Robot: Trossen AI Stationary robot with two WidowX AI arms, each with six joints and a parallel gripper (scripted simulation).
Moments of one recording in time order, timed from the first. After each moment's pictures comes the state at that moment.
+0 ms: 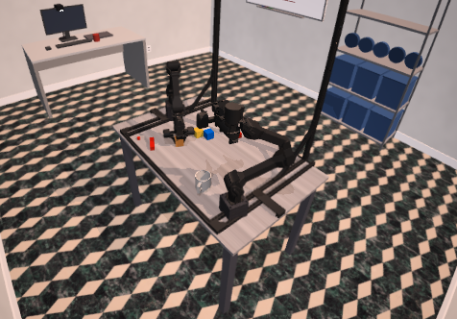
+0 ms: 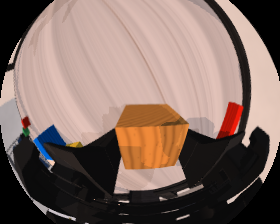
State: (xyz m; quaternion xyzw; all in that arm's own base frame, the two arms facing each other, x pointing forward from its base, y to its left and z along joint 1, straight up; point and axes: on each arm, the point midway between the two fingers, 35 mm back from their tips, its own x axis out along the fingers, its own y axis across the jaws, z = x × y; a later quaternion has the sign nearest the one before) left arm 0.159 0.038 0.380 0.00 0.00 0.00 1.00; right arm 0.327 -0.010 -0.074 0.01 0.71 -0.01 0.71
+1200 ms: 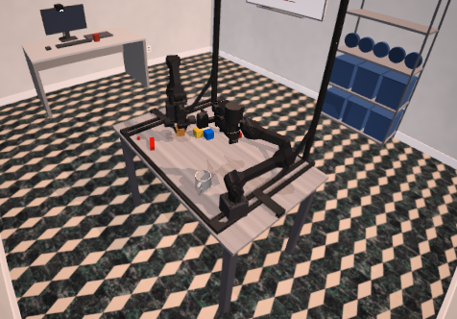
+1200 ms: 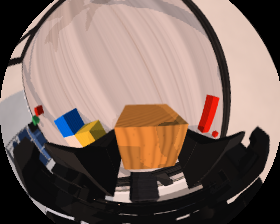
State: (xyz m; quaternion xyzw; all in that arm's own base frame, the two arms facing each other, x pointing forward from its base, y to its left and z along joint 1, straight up) left arm 0.159 0.038 0.380 0.00 0.00 0.00 1.00; right arm 0.326 -0.001 0.001 0.00 0.71 0.00 0.70
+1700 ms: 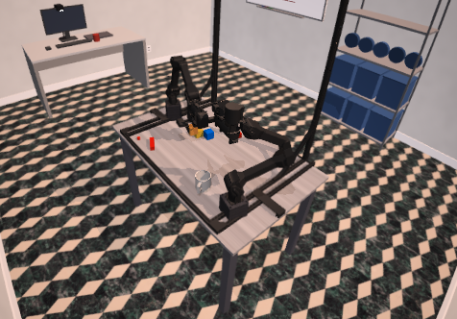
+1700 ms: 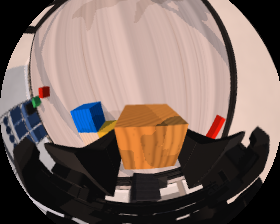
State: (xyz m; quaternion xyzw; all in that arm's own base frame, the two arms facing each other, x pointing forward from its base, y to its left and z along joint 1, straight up) left arm 0.159 0.038 0.380 0.00 0.00 0.00 1.00; right arm 0.334 0.073 0.004 -0.08 0.70 0.08 0.70
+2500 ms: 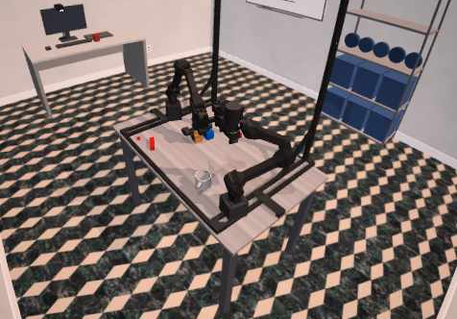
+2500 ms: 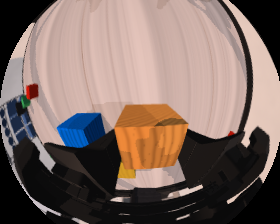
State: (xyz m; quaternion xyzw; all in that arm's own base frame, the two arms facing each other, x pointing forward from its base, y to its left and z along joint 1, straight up) left arm 0.159 0.038 0.380 0.00 0.00 0.00 1.00; right arm 0.337 0.101 -0.055 -0.10 0.70 0.10 0.70
